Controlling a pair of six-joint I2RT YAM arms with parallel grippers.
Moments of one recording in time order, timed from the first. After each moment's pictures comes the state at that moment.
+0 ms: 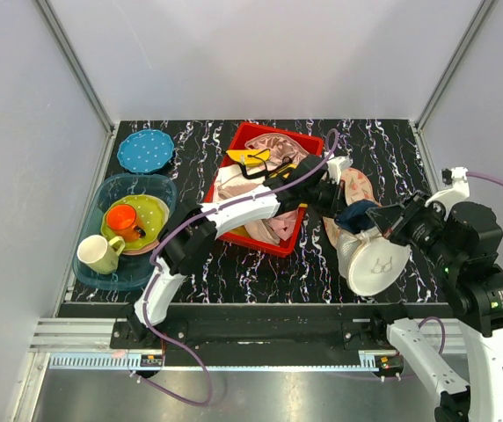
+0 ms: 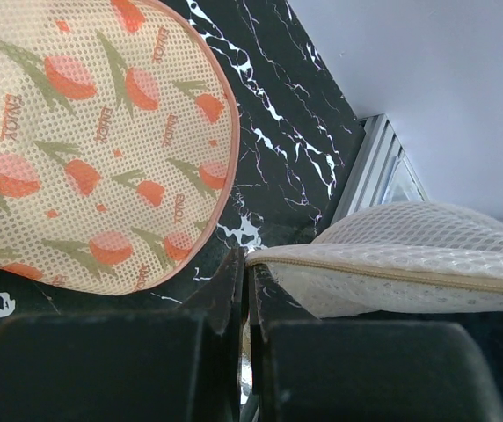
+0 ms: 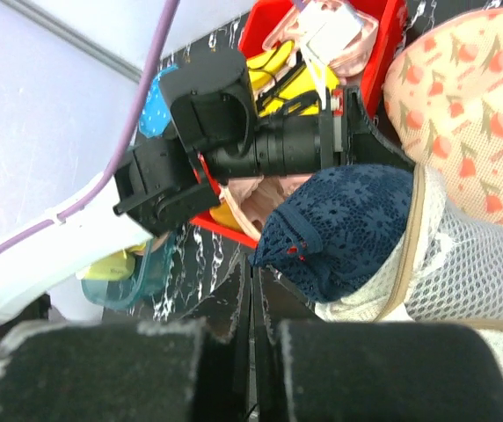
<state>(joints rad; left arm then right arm) -0.92 2.19 1.82 -0.14 0.50 -0.63 0.21 0.65 1.30 -0.97 -0.18 0.64</state>
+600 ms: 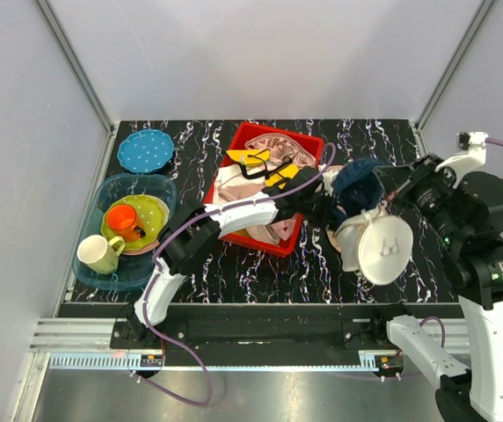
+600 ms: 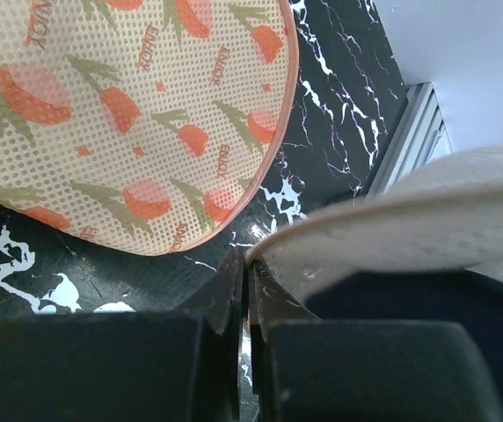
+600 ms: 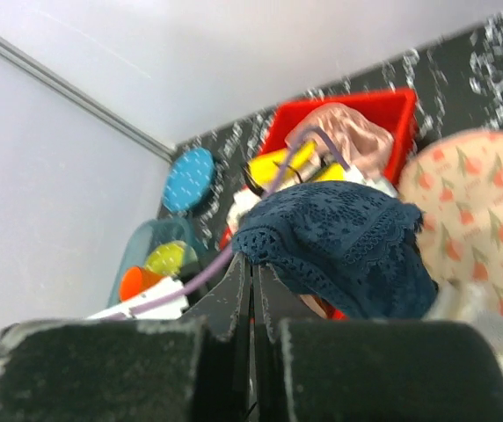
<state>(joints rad) -0.92 2.19 1.69 -0.11 0.50 -0.62 0.21 0.79 1.41 -0.79 -0.09 0.65</state>
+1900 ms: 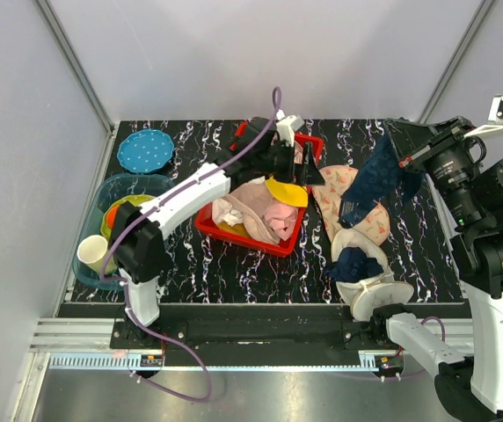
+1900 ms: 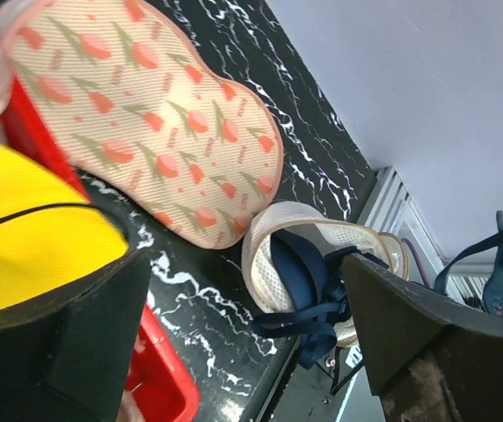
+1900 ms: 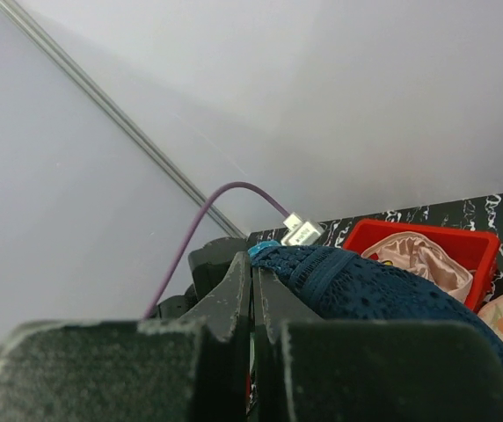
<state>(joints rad) -0.73 1.89 1.72 -0.29 0.49 -0.54 0.21 0.91 1.61 -0.50 -0.13 0.66</state>
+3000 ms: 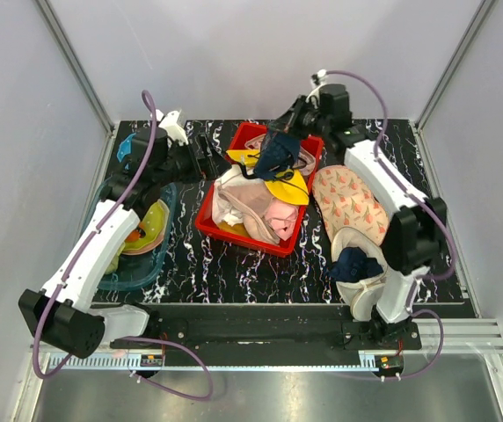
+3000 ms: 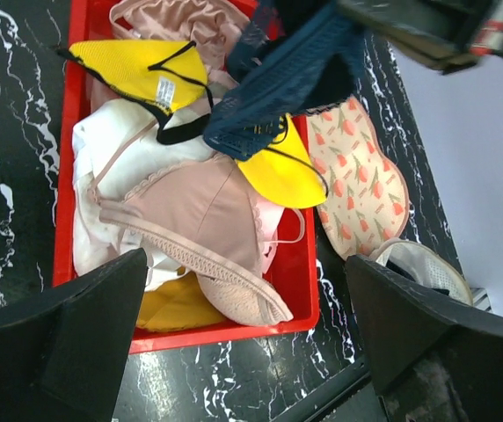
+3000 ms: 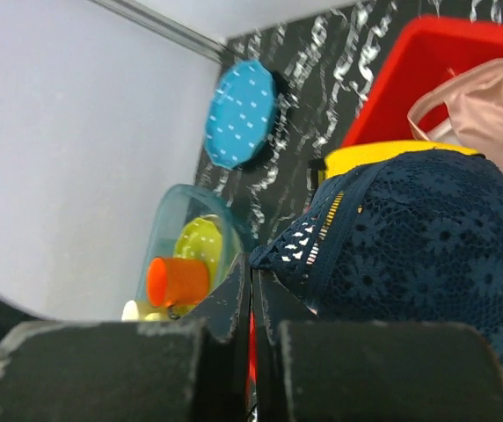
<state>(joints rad) -0.35 1.24 1.30 -0.48 0.26 -0.49 0.36 1.80 1.72 -0.20 -0.39 0.77</state>
